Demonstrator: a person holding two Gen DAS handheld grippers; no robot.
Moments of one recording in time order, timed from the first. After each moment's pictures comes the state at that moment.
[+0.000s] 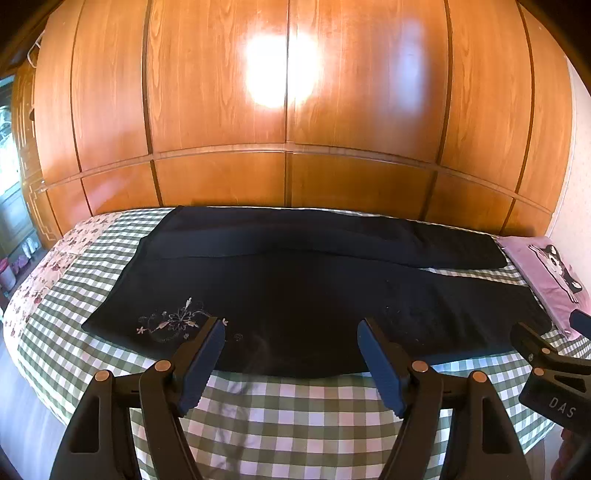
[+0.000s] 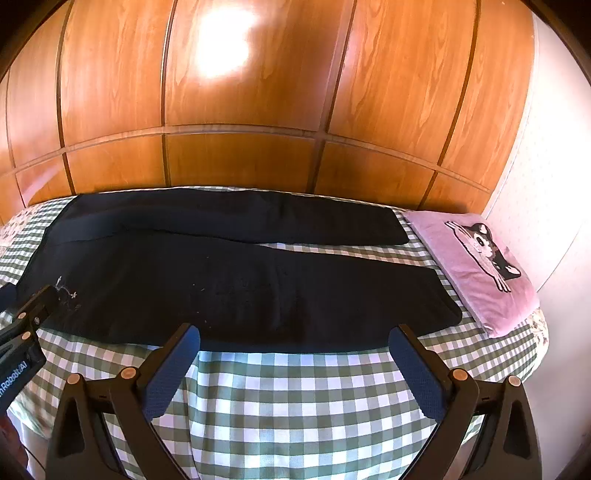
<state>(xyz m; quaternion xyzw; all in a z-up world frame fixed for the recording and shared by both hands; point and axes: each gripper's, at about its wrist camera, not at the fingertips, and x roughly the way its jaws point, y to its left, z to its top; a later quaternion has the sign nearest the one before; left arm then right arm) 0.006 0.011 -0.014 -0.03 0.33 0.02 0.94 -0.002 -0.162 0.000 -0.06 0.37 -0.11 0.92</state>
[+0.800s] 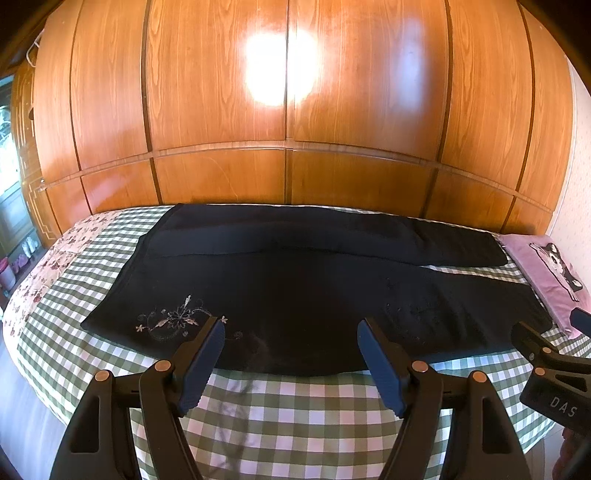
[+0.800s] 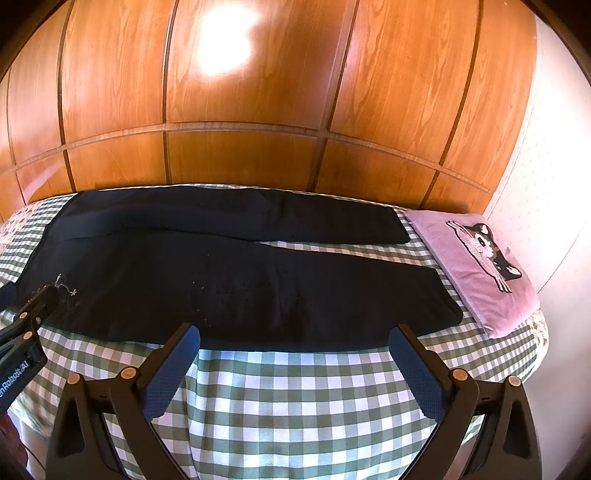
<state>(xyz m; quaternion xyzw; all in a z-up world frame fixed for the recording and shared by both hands) 0.009 0.009 -0.013 -0.02 0.33 0.02 0.94 -0.001 -0.161 -0.001 -0.06 0.38 -0.11 0.92</state>
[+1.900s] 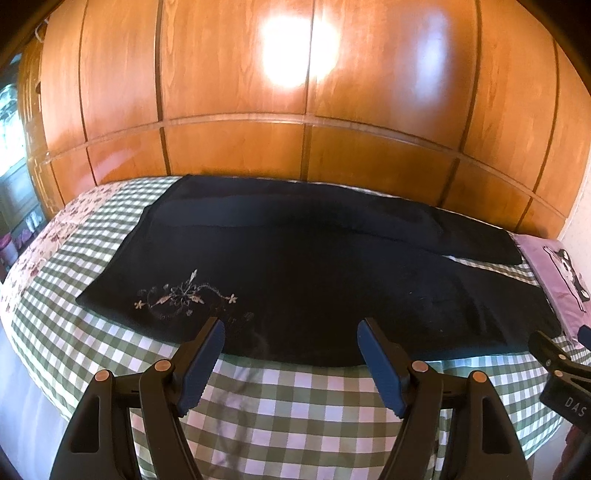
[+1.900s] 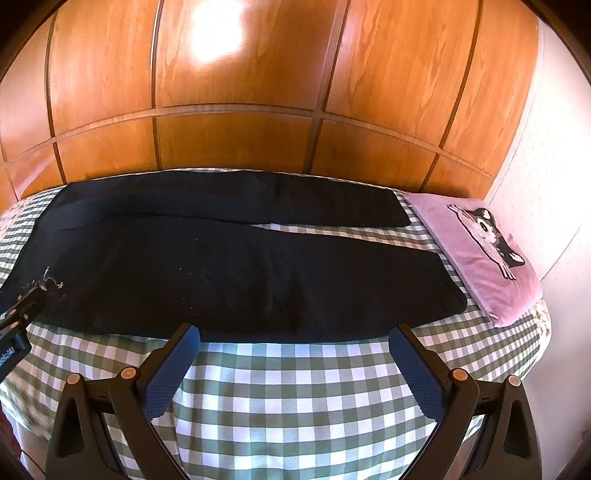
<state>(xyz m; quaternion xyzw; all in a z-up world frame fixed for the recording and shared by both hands) 0.026 0.029 -0.039 -0.05 0.37 0.04 0.93 0.011 -0.174 -0.018 -0.05 0.40 -0.12 0.91</state>
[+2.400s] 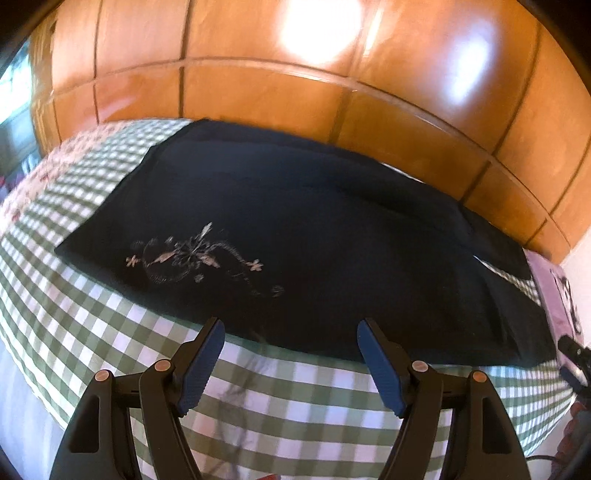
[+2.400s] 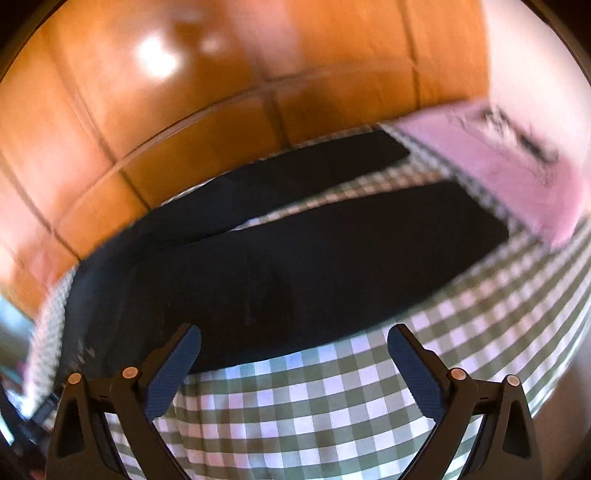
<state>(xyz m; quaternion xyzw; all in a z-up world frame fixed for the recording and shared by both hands) 0.051 0.080 -0.083 -0.14 0.43 0.04 0.89 0.027 -0.278 -0.049 0.20 0.42 -0.09 0.88</state>
